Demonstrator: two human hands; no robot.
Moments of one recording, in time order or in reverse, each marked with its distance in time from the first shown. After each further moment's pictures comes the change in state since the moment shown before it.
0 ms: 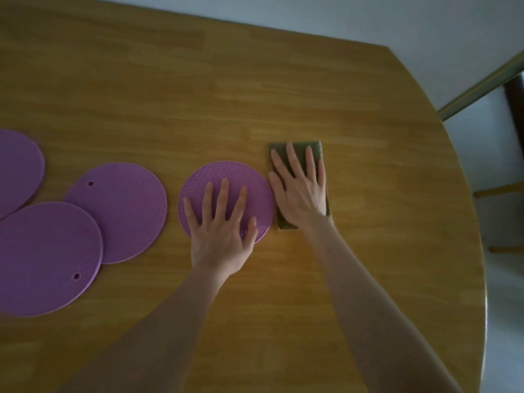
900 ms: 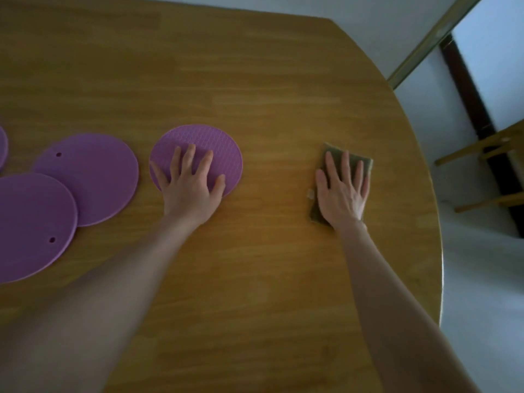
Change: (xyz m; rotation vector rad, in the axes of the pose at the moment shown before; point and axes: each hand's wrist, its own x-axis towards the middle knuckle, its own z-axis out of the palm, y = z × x) left_hand -0.009 -0.006 -0.002 -0.146 0.038 0.019; right_hand -0.124 0.095 0.006 0.092 0.048 0.492
